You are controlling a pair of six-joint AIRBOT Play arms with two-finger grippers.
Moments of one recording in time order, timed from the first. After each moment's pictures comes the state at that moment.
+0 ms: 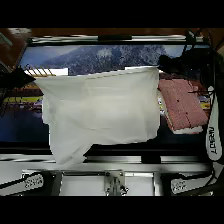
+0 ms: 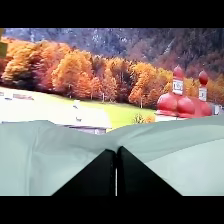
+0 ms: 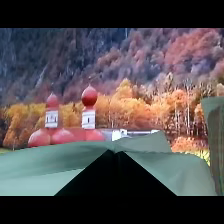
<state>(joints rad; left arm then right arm) 0.37 -1.36 1.36 0.79 -1.08 -1.18 -0.03 -1.64 1.68 2.02 -0.94 -1.58</state>
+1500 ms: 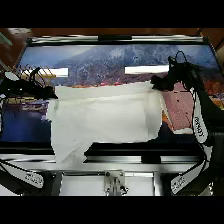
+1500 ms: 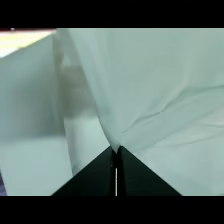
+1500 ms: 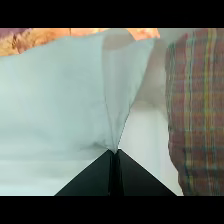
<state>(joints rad) 0.26 -1.79 1.54 1.02 -1.30 -1.14 -0.03 -1.84 1.68 1.90 -1.13 -1.54</state>
